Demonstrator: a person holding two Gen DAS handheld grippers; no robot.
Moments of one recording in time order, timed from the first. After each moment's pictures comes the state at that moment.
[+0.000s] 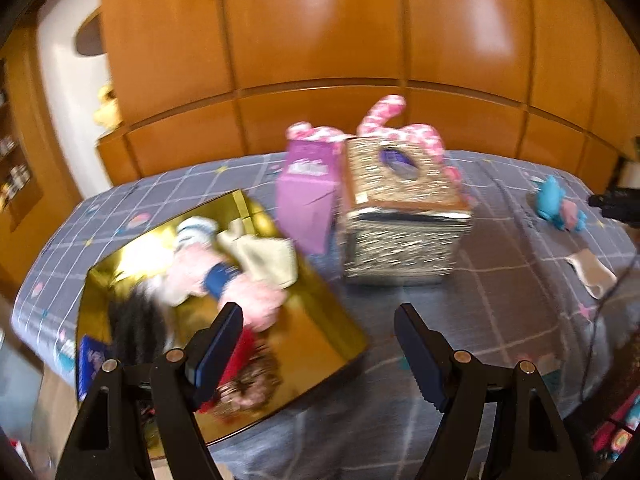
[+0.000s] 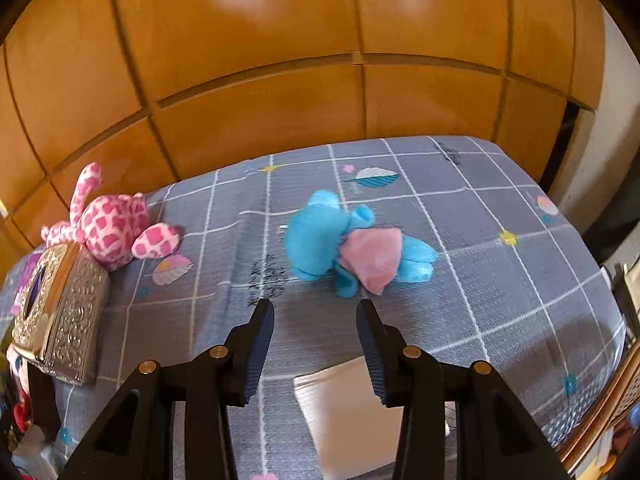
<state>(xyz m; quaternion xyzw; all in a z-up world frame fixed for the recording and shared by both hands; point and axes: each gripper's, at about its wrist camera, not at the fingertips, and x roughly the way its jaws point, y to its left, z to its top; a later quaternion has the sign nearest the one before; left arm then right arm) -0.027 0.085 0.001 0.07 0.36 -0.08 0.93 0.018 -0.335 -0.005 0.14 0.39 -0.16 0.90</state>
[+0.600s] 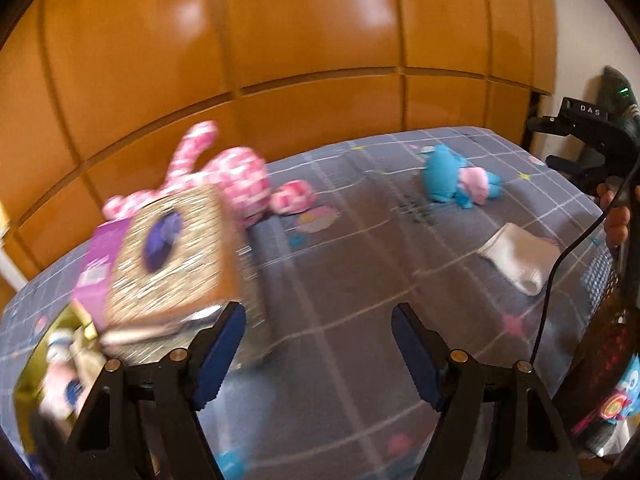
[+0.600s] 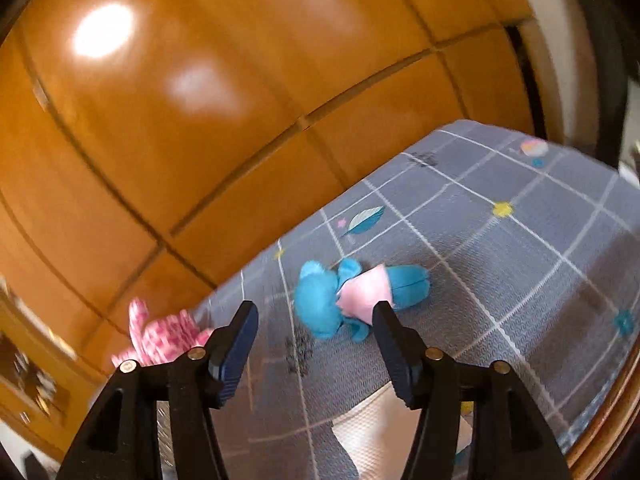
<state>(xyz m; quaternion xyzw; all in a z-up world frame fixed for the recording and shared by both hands) 0.013 -0.082 -0.005 0.15 0.35 -0.25 0.89 -0.041 -0.401 0.008 0.36 0.22 -0.15 0.89</state>
